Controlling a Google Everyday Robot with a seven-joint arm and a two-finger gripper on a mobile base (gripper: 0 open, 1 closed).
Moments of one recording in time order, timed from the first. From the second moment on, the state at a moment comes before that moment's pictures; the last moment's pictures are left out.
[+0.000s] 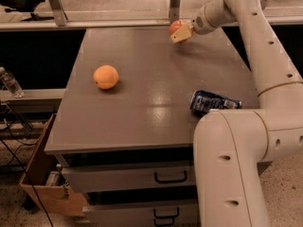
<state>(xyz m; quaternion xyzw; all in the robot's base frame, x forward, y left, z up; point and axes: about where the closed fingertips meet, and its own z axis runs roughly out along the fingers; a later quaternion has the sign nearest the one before) 0.854 -0.131 0.875 -0.32 0.85 0.16 0.38</state>
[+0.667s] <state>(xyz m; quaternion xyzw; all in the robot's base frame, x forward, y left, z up) 0.789 -0.236 0.941 -0.32 0.85 0.12 0.39</state>
